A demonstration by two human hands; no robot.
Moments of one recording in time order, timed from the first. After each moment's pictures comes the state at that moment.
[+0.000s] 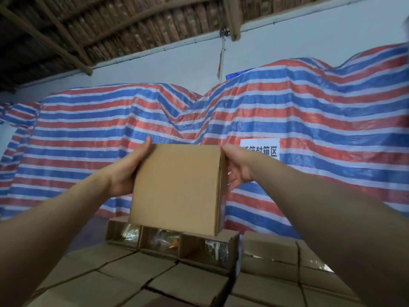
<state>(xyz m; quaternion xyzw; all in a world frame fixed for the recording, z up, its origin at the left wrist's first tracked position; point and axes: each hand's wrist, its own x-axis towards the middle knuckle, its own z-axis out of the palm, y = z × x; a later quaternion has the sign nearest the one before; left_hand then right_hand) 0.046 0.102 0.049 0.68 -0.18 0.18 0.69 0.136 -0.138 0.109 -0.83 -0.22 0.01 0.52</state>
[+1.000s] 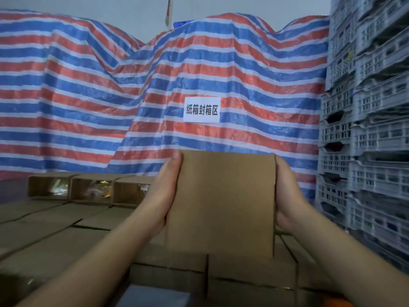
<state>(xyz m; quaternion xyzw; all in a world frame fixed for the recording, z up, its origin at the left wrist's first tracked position) 0.014 -0.149 -0.090 0.60 -0.23 0.14 0.75 0.022 -0.372 -0.080 -0.57 -0.16 -0.14 0.79</state>
